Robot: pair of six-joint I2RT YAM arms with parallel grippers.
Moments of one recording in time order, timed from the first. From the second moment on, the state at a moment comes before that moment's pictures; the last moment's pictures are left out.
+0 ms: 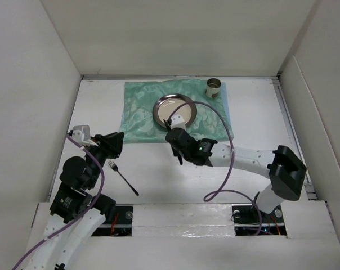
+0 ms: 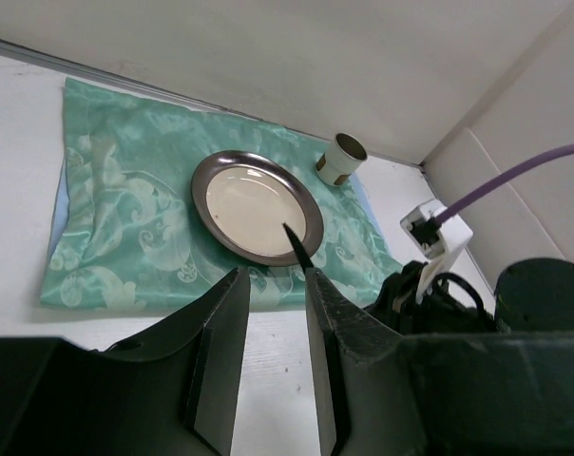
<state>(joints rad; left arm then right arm) -0.47 0.31 0.68 -0.35 -0.19 -0.50 1.08 1.61 1.14 -0.28 0.52 0.43</state>
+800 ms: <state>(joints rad) -0.47 0.31 0.68 -0.35 -0.19 -0.50 0.47 1.93 1.40 -0.25 0.32 0.24</state>
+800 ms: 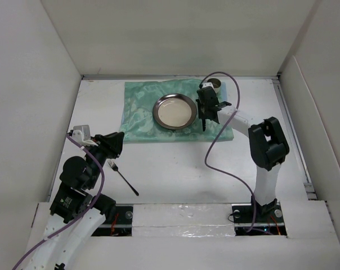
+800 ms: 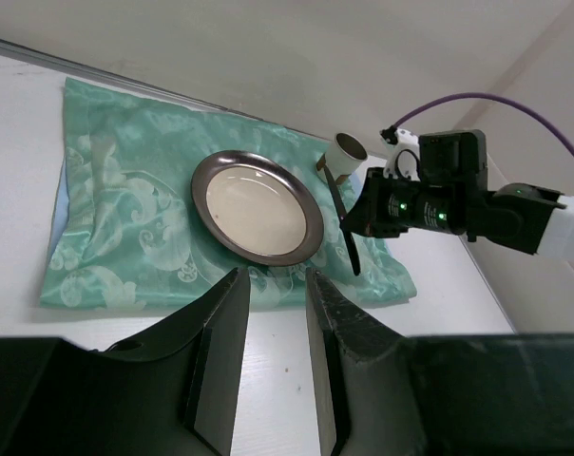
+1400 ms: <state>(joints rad) -0.47 0.32 0.68 -0.35 -0.19 -0.50 0.39 2.09 1.55 -0.31 0.24 0.24</state>
